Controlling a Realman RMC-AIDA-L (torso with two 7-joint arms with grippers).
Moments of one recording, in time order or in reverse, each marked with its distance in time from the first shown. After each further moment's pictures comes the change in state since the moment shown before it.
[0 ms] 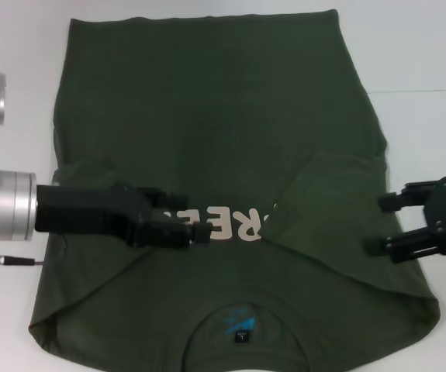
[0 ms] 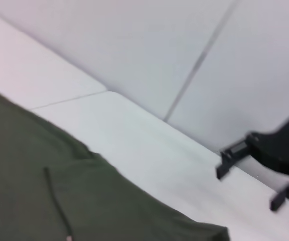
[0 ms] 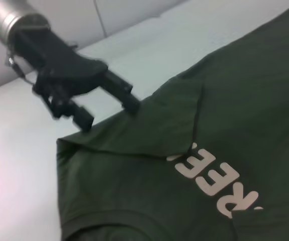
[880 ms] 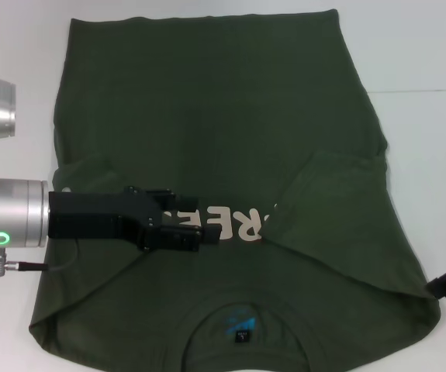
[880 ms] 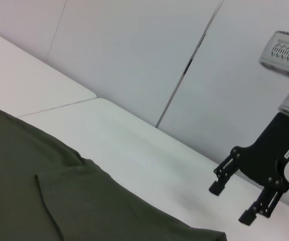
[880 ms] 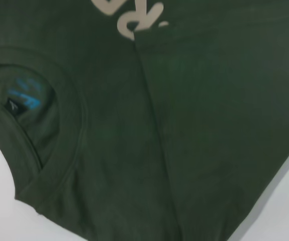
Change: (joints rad) left arm 0.001 -0.005 -0.001 -0.073 -0.023 -0.040 0.068; right arm 0.147 0.011 -0.229 -0.111 -0.607 -0.083 0.356
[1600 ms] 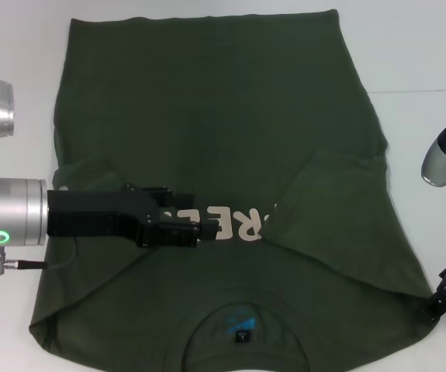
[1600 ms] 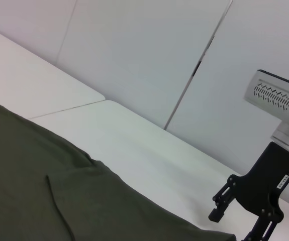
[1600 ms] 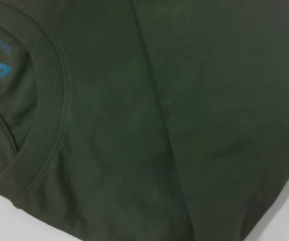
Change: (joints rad) left arm 0.004 0.000 -0.001 0.000 -0.004 -0.022 0.002; right arm -0.012 0.003 -0.140 0.161 -0.030 0.151 0.080
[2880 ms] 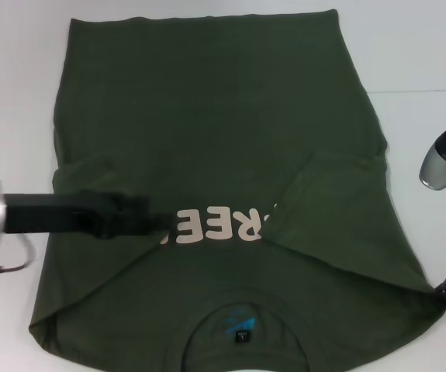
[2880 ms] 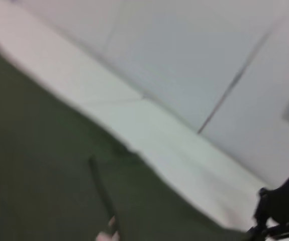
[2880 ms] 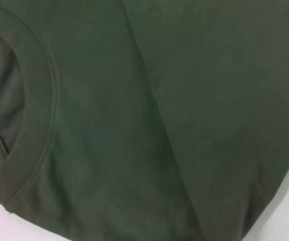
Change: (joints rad) left arm 0.045 0.014 -0.060 0.108 0.068 0.022 -0.202; right arm -0.009 -0.002 -0.018 0.023 -0.001 0.025 0.047
